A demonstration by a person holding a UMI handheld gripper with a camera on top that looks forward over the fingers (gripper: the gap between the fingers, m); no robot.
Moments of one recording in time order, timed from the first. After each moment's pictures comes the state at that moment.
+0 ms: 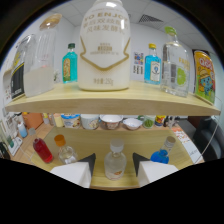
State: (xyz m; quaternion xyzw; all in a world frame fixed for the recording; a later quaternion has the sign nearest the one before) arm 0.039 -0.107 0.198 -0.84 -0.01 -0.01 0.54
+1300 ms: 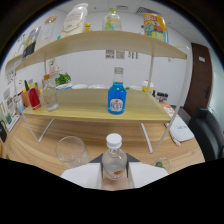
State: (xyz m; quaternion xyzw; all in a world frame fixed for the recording) arm 0.125 -0.228 0.111 -0.88 -0.01 -0.02 0.47
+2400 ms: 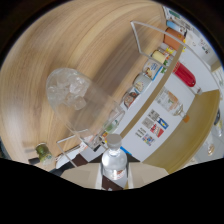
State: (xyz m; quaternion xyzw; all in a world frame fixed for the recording) arm 0.117 -0.184 0.172 -0.44 -0.66 -0.59 0.17
